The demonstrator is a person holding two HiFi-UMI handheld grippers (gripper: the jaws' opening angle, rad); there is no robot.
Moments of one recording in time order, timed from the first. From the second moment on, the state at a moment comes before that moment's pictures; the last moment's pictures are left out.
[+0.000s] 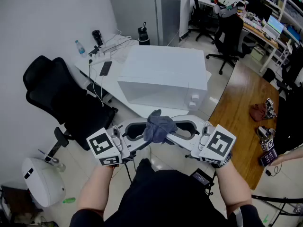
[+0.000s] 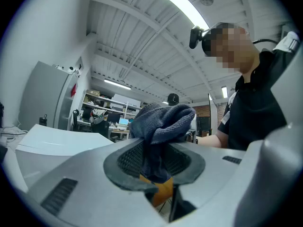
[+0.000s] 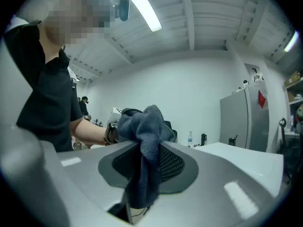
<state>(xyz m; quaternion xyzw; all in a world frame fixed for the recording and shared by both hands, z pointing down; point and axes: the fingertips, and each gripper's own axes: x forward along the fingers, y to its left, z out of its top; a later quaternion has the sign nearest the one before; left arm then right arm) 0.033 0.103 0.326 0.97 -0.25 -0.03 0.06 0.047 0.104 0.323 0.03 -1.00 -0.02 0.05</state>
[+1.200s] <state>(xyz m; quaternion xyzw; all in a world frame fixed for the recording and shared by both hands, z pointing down) -0.249 -0.054 0.441 0.82 -0.57 0.05 0.08 -0.085 -0.099 0.349 0.22 -0.97 -0.01 0.06</state>
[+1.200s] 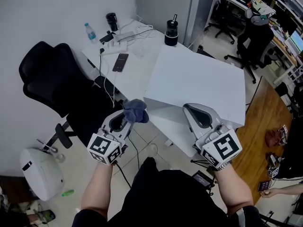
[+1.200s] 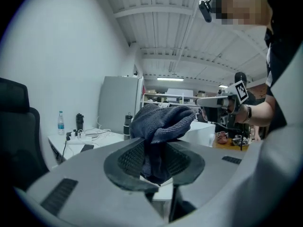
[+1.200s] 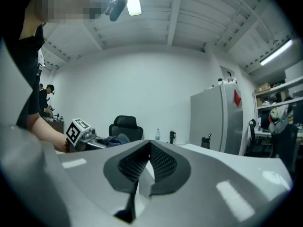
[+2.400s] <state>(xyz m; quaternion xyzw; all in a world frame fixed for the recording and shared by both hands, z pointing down) -0.271 -0.218 0.544 0.85 -0.48 0.14 0.13 -0.118 -0.211 0.356 0.33 -0.94 0.02 0.06</state>
